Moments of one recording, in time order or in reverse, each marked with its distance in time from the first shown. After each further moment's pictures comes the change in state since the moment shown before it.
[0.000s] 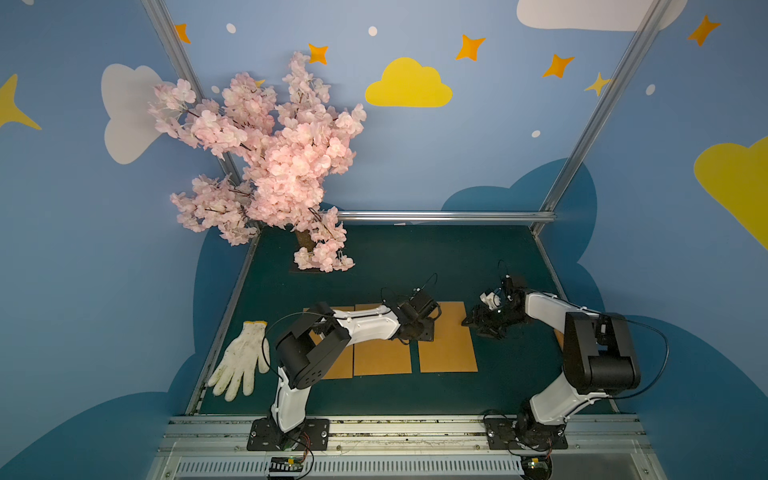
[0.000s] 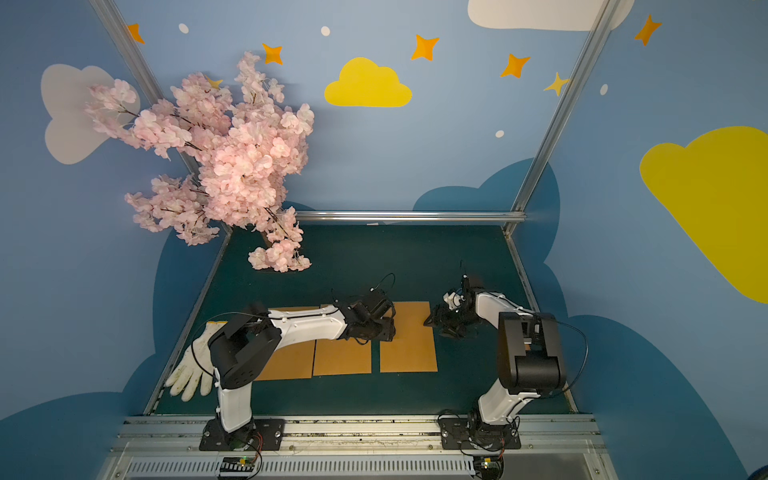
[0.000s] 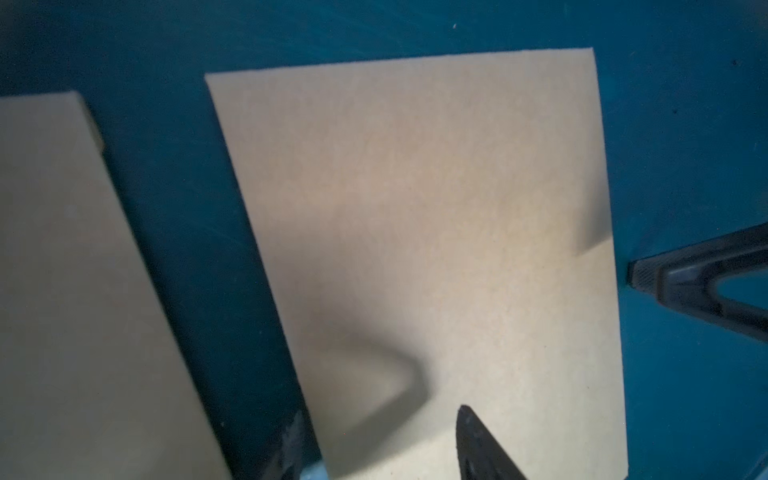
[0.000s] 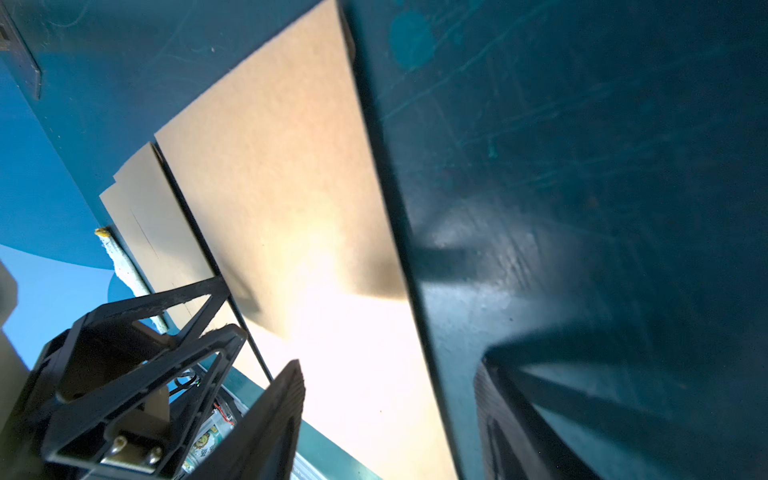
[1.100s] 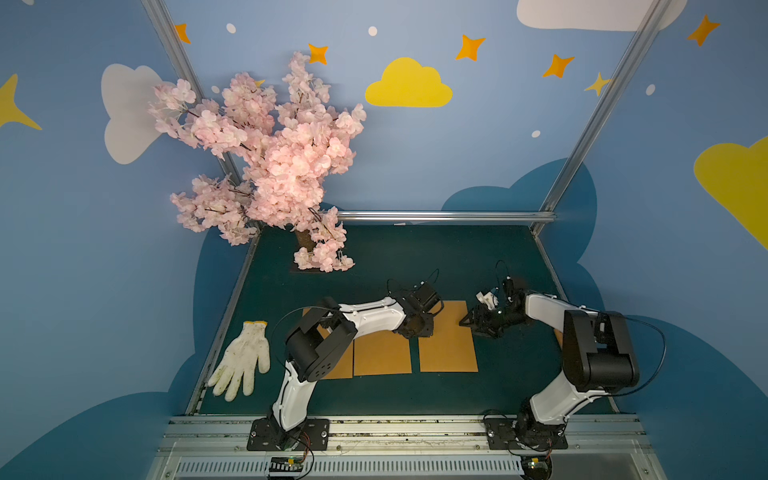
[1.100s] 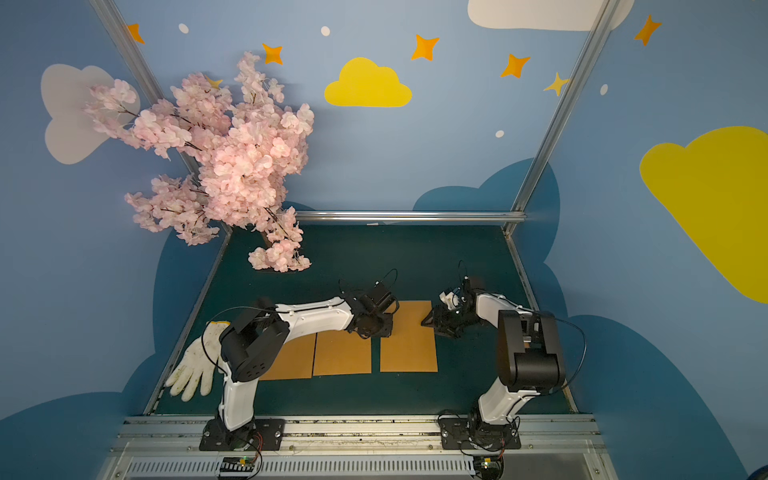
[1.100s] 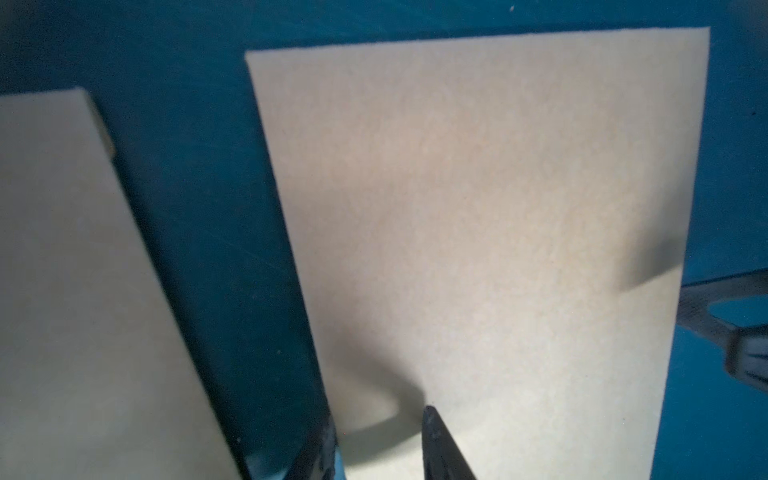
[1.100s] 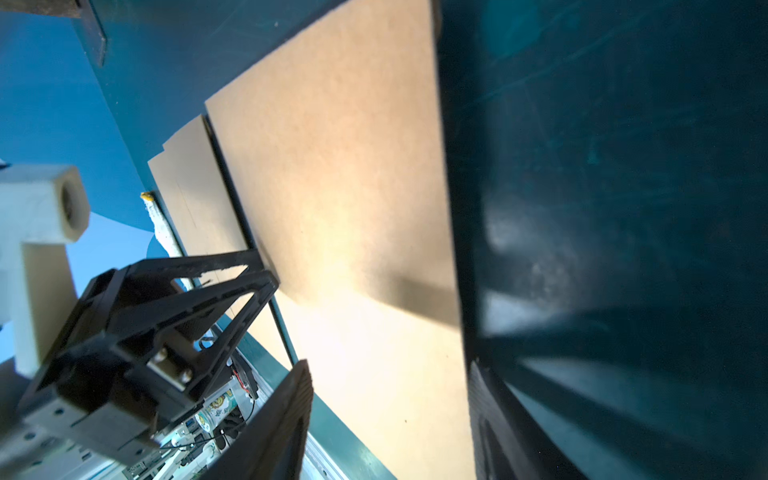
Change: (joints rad) left arm 0.021 0.076 0.135 -0.161 0.027 -0.010; right arm -0.010 -0.004 -0.020 0.028 -0.128 -0.077
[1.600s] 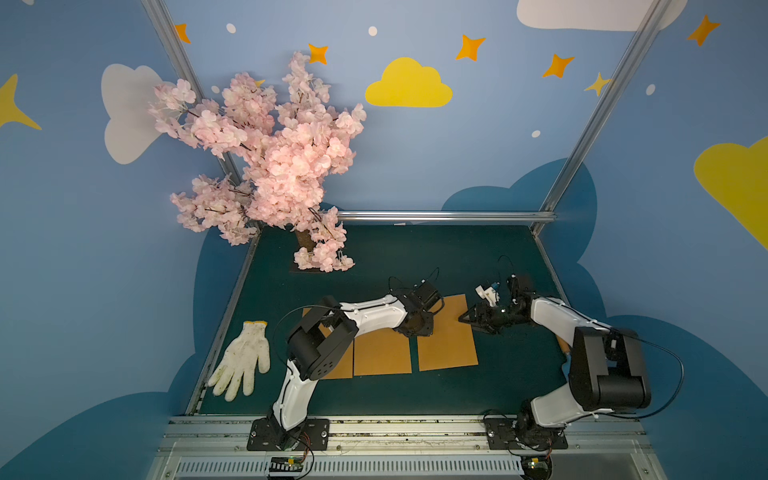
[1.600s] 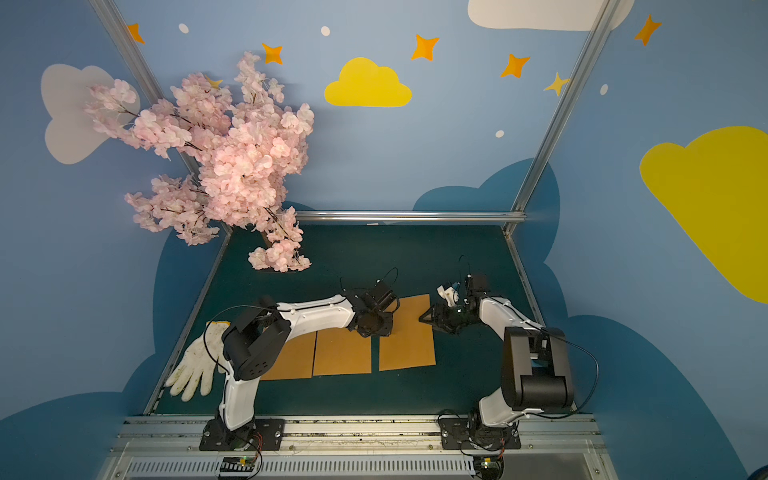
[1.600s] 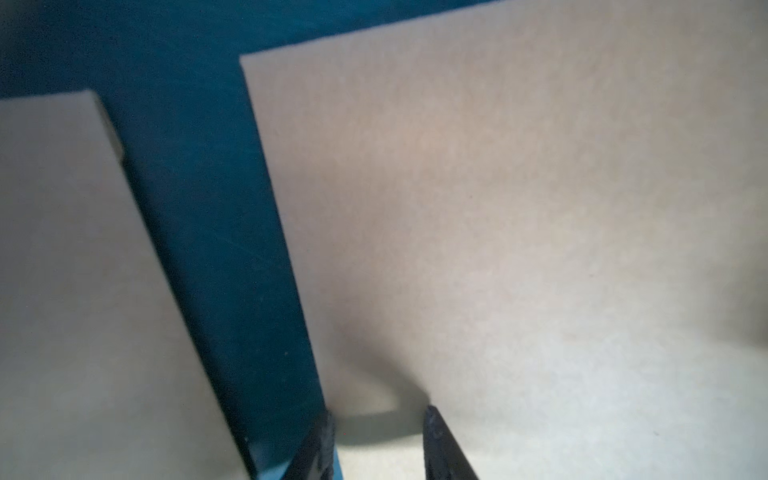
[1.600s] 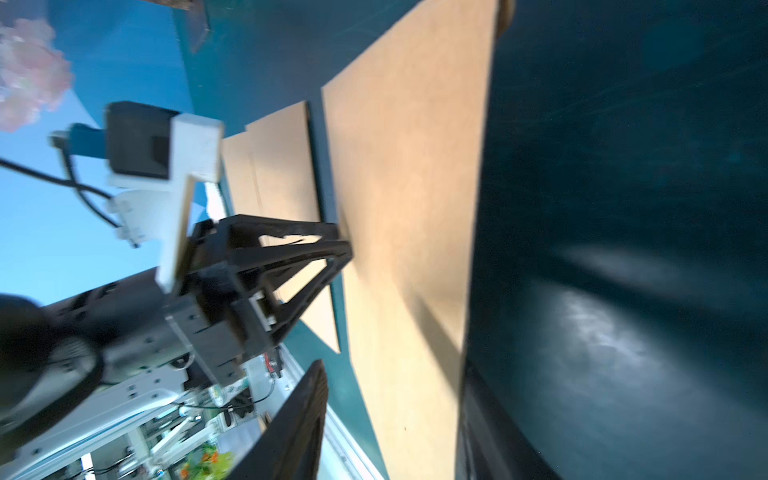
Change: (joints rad) left arm 0.006 0.016 0.034 -0.043 0.008 0.000; right arm 0.007 -0.118 -0.021 0.003 -0.118 -0.019
